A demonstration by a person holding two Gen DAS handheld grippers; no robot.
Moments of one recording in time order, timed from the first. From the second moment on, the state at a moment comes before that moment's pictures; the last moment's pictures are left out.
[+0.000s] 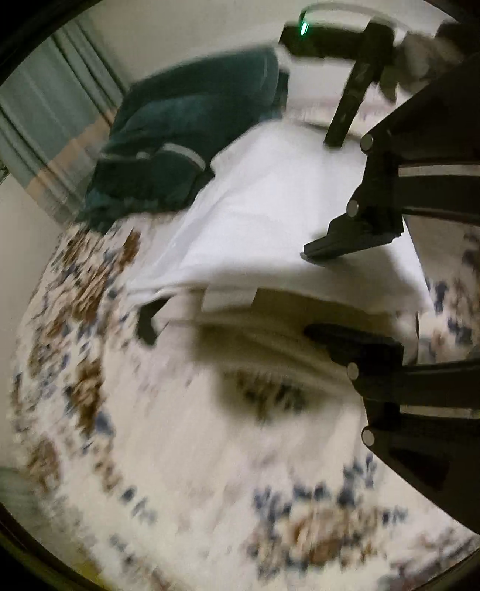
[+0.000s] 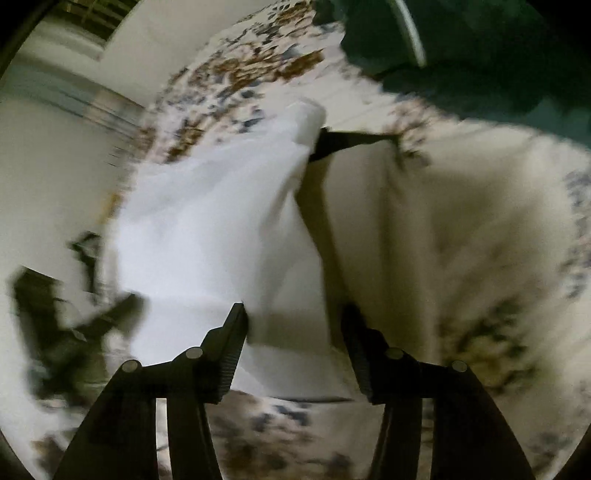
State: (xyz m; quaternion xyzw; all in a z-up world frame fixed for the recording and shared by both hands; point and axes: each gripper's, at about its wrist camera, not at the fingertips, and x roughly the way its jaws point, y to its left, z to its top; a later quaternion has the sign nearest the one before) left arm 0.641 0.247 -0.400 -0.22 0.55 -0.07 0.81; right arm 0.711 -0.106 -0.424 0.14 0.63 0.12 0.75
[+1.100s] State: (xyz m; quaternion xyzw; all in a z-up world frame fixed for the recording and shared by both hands) left arm 0.374 0.131 -0.115 -0.04 0.39 0.04 0.92; right arm 0.379 -0.114 -0.059 -0.06 0.44 -0.06 0.90
